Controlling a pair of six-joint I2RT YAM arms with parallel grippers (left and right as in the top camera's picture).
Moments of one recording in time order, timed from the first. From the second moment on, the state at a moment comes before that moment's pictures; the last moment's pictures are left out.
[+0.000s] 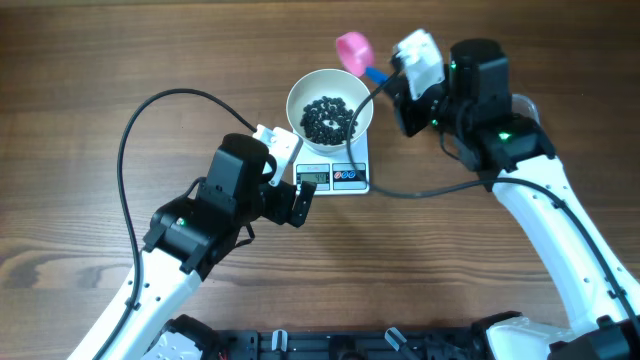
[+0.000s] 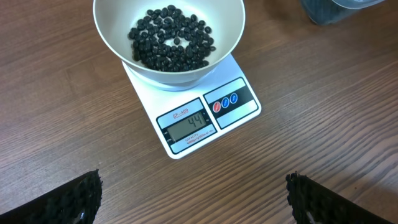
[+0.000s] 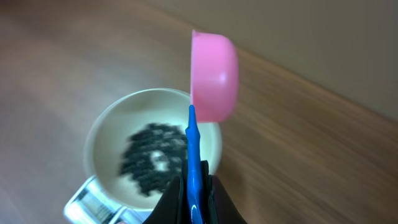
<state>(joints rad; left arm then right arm) -0.50 1.10 0.92 -0.66 0.08 -0.06 0.28 1.44 1.22 -0.39 -0.25 -0.19</state>
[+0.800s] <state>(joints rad) -0.50 1.10 0.92 -0.66 0.08 -0.06 -0.35 1.49 1.22 -0.79 -0.25 -0.37</state>
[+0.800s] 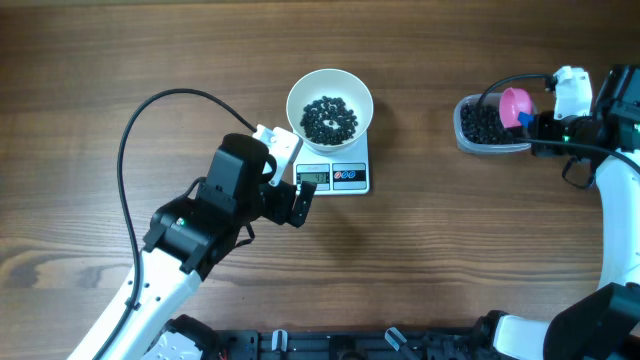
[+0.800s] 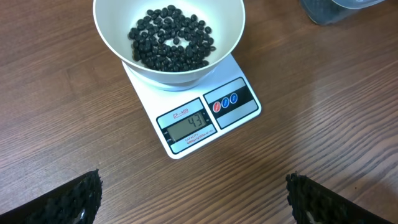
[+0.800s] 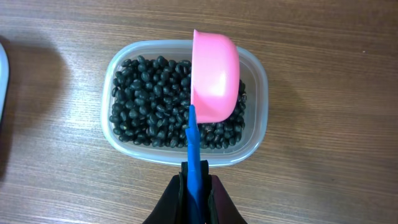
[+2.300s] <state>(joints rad) -0.50 1.10 0.92 -0.66 0.08 -0.06 -0.40 1.57 1.18 -0.86 -0.51 -0.50</state>
